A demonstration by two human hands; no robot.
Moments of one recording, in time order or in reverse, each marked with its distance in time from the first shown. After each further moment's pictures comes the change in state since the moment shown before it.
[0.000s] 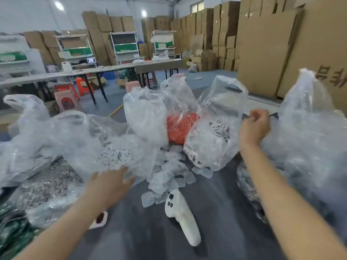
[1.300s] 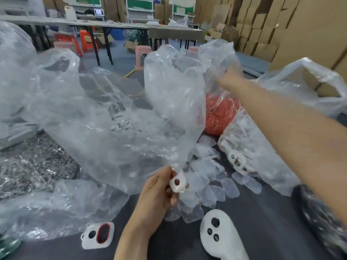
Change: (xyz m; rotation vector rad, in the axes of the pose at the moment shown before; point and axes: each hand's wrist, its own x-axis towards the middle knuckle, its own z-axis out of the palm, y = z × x) left_hand 0.054 0.037 0.101 -2.165 -0.194 0.173; right_hand 0.006 -0.005 0.257 -0.764 -0.867 -0.135
